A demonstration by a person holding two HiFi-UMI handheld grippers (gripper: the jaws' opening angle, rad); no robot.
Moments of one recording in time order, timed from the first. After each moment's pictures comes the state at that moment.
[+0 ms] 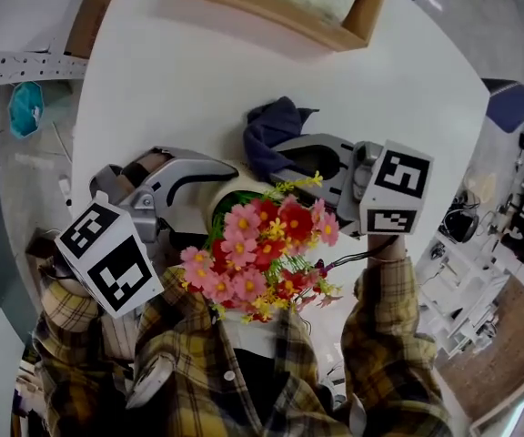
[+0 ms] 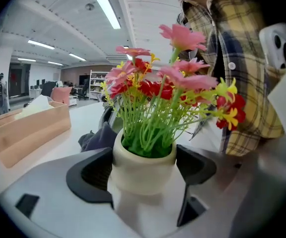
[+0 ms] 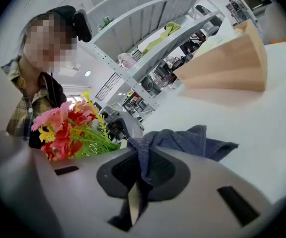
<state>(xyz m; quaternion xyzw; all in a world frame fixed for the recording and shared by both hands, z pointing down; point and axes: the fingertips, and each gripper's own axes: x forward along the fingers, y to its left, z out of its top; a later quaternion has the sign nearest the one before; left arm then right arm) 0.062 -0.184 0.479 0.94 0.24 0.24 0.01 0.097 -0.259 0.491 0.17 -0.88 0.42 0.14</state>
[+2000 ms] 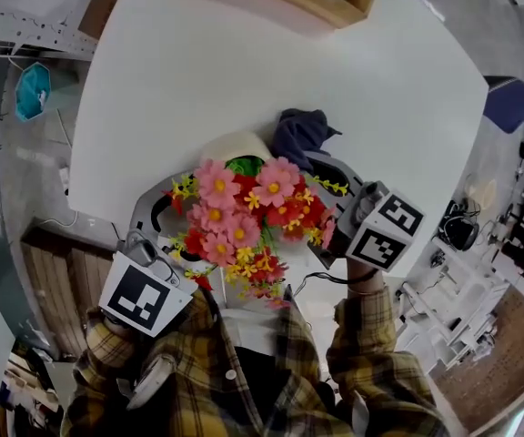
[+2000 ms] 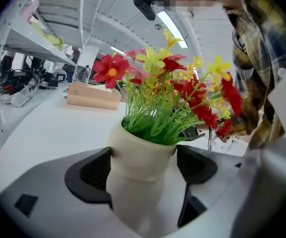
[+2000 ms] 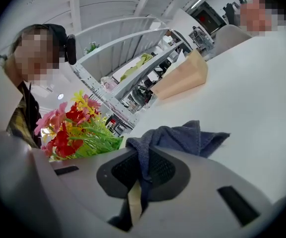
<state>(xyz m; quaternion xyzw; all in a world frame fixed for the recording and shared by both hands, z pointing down) 0.046 -0.161 0.479 0.96 -0.13 0.18 0.17 0.126 -0.207 0.495 0.38 -0.81 0.44 0.04</state>
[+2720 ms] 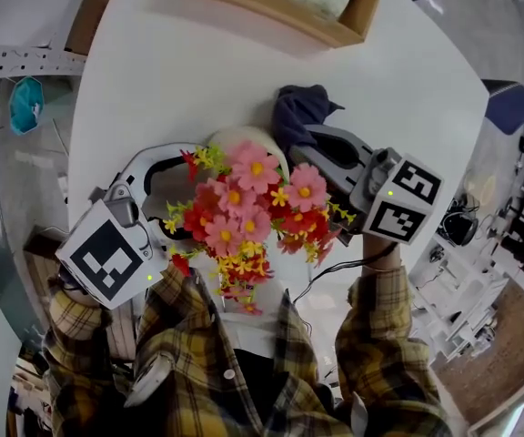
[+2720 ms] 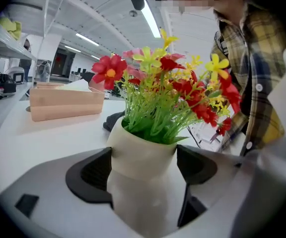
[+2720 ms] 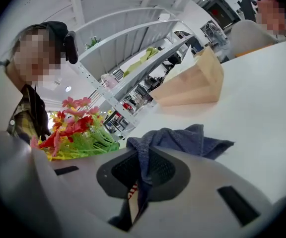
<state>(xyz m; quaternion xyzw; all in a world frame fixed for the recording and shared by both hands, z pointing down) 0.073 -0.216 0.478 0.96 0.06 0.23 0.14 0.152 -0.279 0.488 0.33 -0.84 0.43 0.08</state>
